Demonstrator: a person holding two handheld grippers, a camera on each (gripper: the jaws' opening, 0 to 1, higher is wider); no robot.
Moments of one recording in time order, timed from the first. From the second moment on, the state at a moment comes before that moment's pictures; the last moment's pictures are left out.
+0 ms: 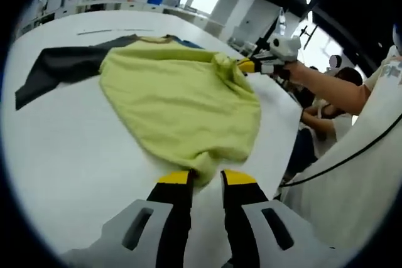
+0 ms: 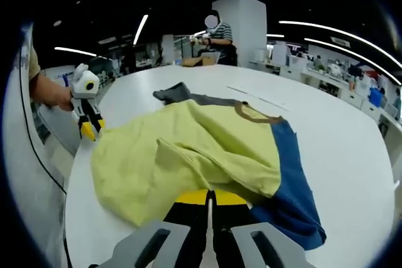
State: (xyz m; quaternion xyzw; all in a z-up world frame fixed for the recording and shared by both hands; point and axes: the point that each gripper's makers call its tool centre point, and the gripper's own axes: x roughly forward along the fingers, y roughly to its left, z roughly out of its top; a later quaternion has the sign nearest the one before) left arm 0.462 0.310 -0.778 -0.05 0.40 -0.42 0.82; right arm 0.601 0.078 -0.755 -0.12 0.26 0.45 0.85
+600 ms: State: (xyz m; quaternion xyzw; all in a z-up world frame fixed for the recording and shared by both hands) left arm 0.456 0.313 -0.777 -0.05 0.40 -0.43 0.81; right arm 0.581 0.059 -0.748 -0.11 0.26 0.44 0.85
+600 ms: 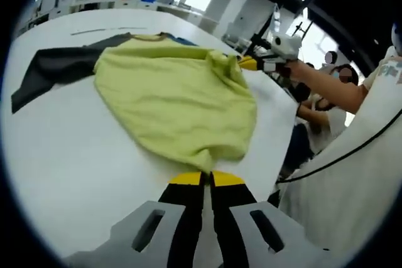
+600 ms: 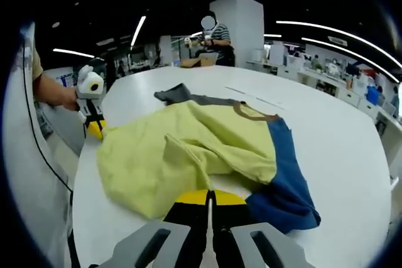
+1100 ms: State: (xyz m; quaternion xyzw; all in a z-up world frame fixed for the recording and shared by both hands) left arm 0.459 0.324 -0.767 -0.04 0.39 -0.43 0.81; right arm 0.540 0.029 -0.746 -0.11 0.30 0.43 0.85
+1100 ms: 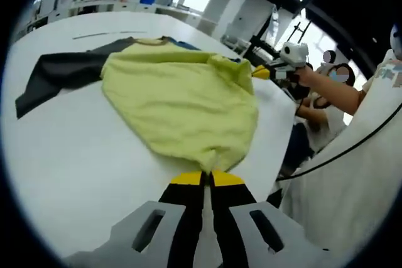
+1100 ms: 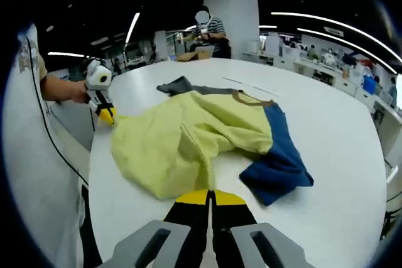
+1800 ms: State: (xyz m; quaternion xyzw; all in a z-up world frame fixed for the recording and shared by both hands) left arm 0.461 0.348 -0.752 -0.04 0.39 -0.42 0.82; right arm 0.466 0.013 -0.751 -0.06 0.36 0.43 0.83
